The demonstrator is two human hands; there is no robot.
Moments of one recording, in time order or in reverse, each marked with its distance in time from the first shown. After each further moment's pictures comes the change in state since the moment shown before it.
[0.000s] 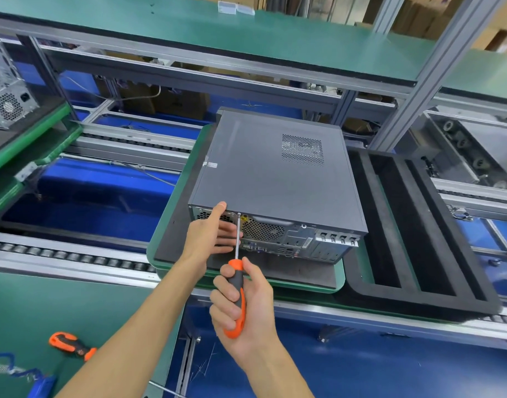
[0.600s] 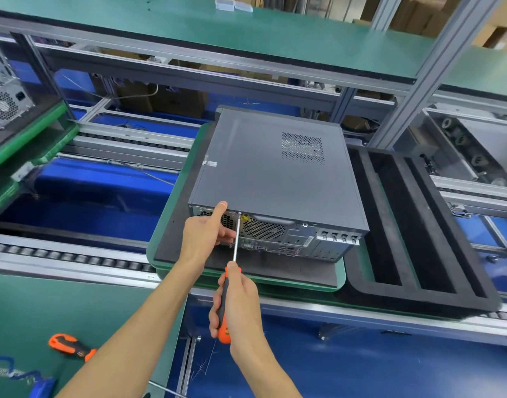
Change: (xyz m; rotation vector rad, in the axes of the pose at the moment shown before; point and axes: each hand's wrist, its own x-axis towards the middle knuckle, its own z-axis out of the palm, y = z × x) left_hand 0.005 -0.003 -0.004 0.019 0.099 0.154; right_hand 0.016 0.013 0.002 -0.712 0.378 -0.140
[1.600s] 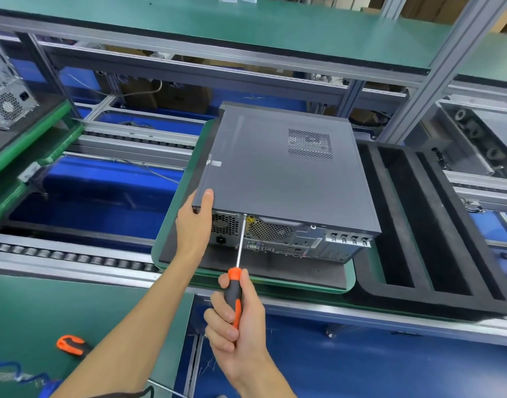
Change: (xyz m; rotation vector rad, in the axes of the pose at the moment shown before) left_hand 0.025 0.001 -0.010 0.127 0.149 0.214; right_hand -0.004 0.018 -0.003 0.731 -0.316 0.117
